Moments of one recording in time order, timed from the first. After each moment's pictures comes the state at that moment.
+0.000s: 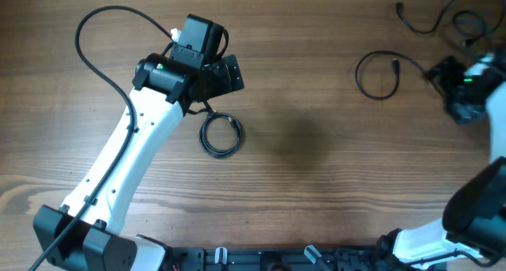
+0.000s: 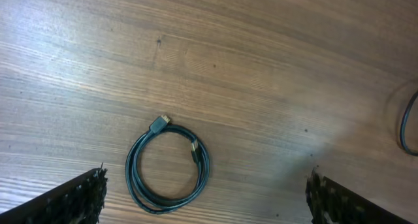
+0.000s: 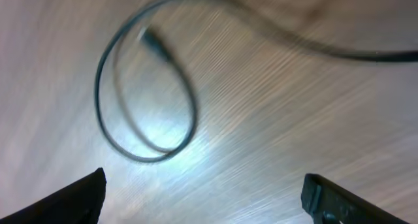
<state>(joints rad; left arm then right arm) -0.40 1.59 1.50 -1.00 -0.09 -0.63 -0.42 1.72 1.30 -0.78 -0.29 0.40</state>
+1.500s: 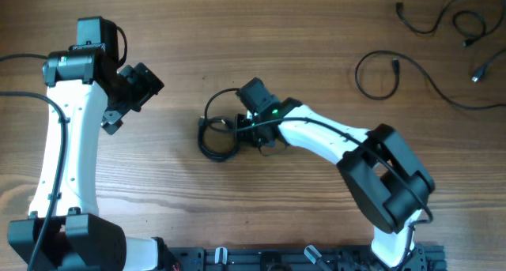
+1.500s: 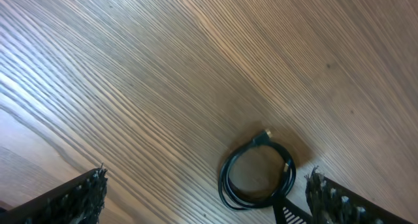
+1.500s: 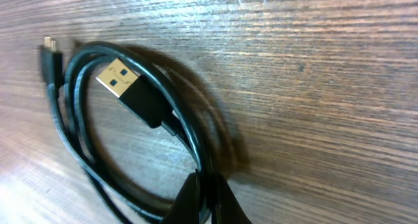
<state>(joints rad) 0.08 1.59 1.50 -1.27 0.00 -0.69 0.71 1.98 1.22 -0.41 -0.31 0.79</state>
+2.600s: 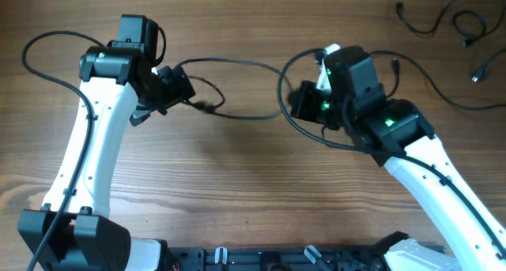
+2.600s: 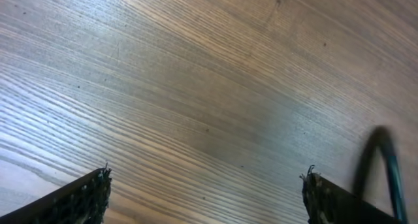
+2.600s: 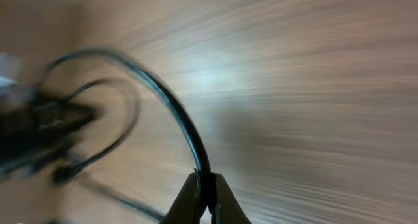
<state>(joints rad) -0.10 1.60 1.50 -1.25 0.01 -0.57 0.49 1.32 1.23 -0.76 -0.16 0.72</state>
